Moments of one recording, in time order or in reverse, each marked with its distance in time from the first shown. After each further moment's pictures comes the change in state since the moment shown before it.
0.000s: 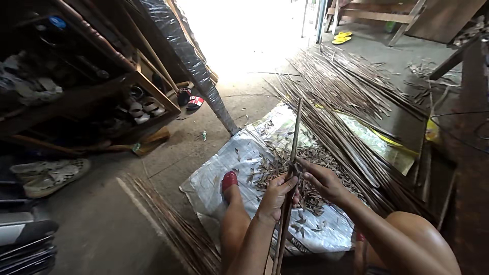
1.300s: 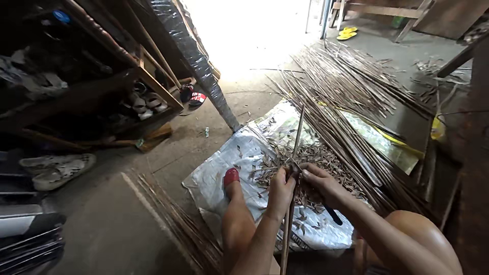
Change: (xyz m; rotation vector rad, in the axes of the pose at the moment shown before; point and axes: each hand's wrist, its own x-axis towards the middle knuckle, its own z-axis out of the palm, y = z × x) left_hand 0.020 -0.023 -0.004 0.649 0.271 0.337; right_hand 0.003 -0.039 -0.001 0.952 -0.180 0.671
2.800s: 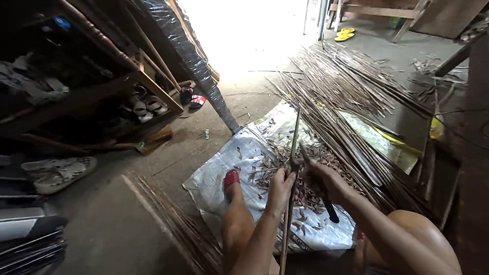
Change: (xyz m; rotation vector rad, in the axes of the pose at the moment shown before) left_hand 0.002 0.008 0.002 -0.185 -0.056 -0.188; right_hand 0.004 -0.006 -0.010 0.014 0.102 0.043
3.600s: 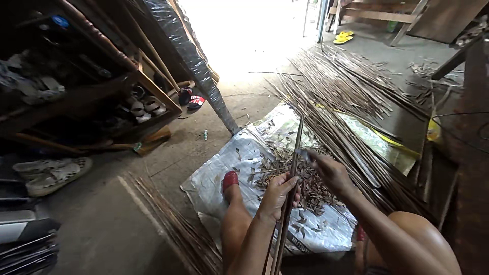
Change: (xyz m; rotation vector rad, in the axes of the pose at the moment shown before) left_hand -0.016 0.017 -0.015 -0.405 -0.218 -0.137; right_hand 0.023 0.021 -0.033 -1.033 0.429 -0.836
